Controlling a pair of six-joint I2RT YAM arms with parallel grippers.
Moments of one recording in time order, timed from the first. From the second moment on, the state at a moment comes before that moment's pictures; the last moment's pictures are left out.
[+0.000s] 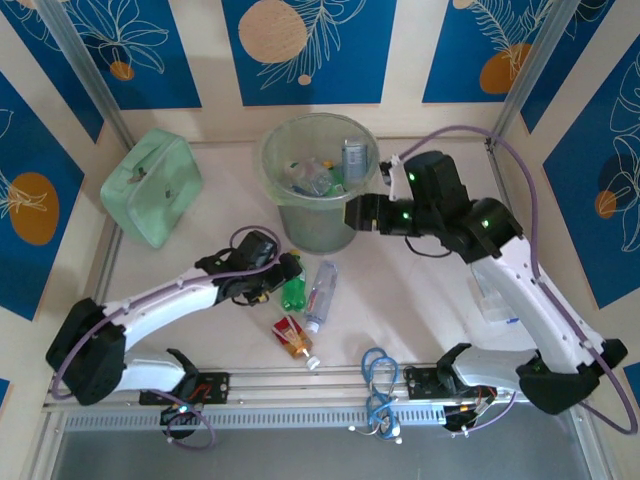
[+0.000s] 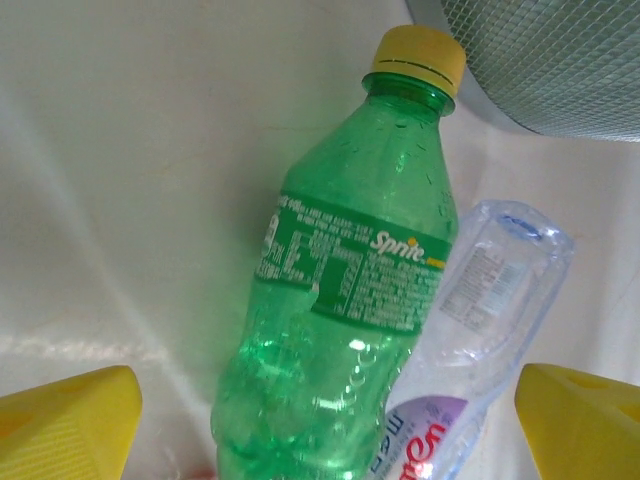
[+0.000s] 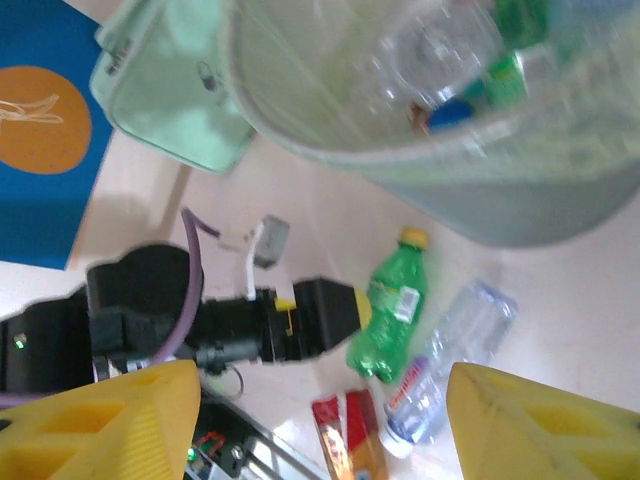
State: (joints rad) left arm -0.73 1.31 0.77 -0.45 0.06 -1.17; right arm 0.62 1.17 1.49 -1.00 -0.23 0.61
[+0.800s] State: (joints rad) left arm -0.74 1.57 0.83 -0.42 0.04 -1.04; right arm 0.62 1.13 1.35 -0.93 -0.24 0.72
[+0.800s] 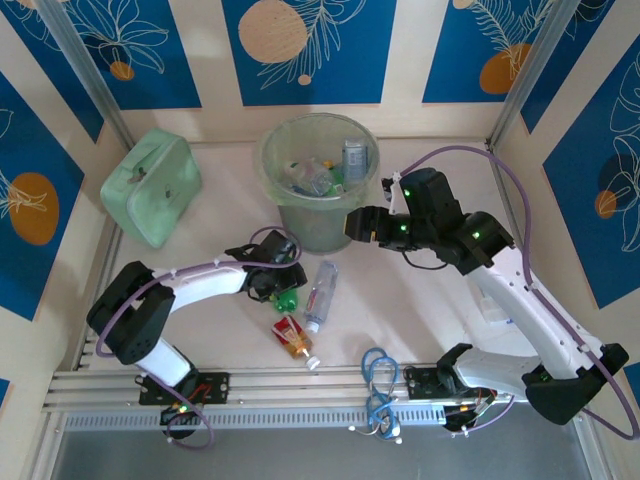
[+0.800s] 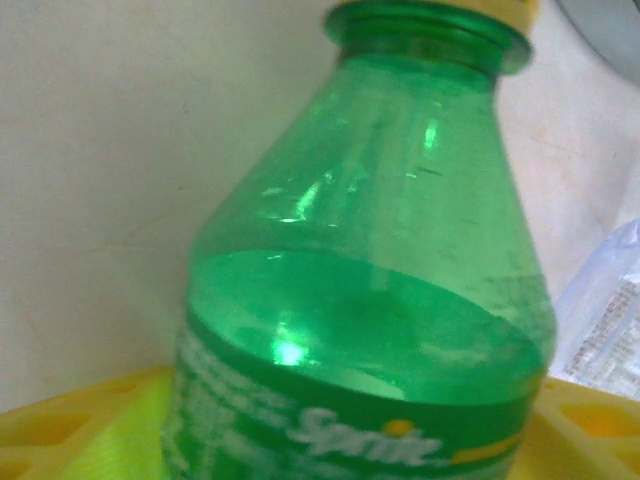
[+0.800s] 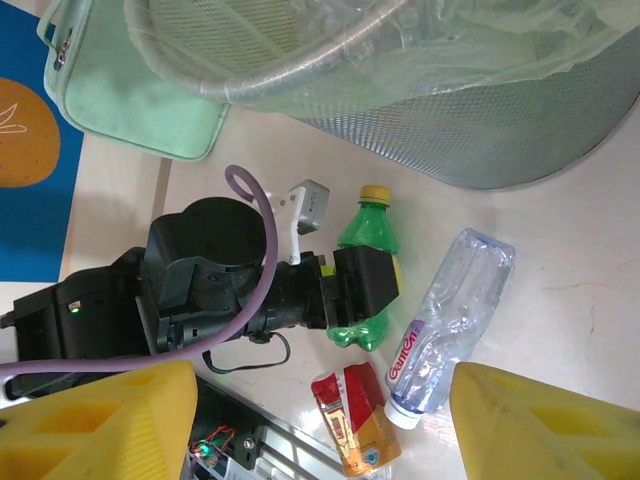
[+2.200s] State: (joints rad) left arm -0.73 1.34 1.52 -0.81 0.51 -0.15; right arm 0.45 1.27 1.68 -0.90 -0.56 0.66
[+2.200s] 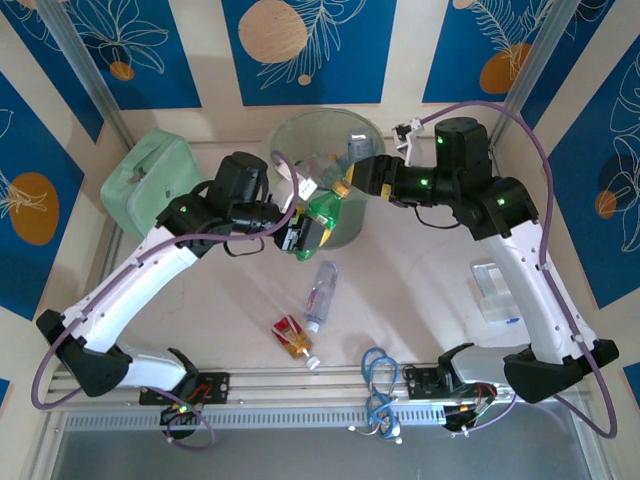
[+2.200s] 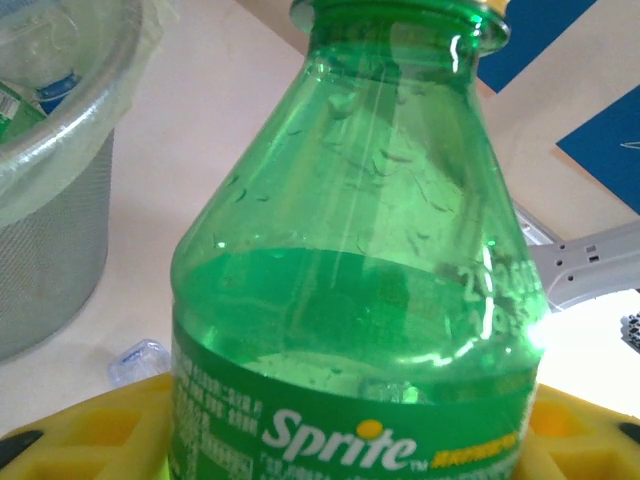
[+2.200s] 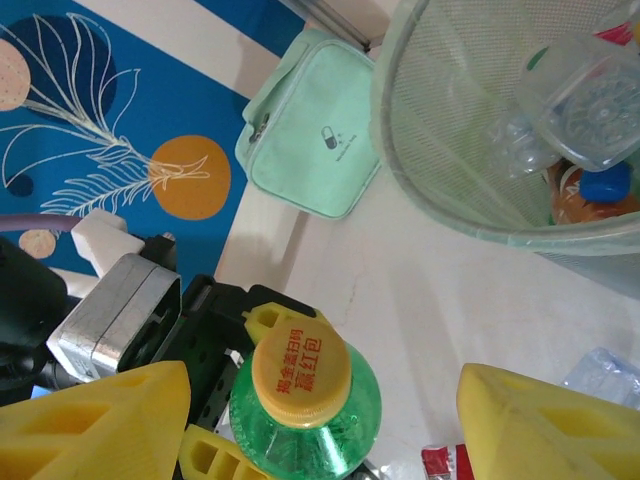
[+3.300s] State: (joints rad) left arm -0.72 1.29 1.48 -0.75 0.46 -0.16; right arm 0.60 1.31 1.69 -0.92 -0.42 0.63
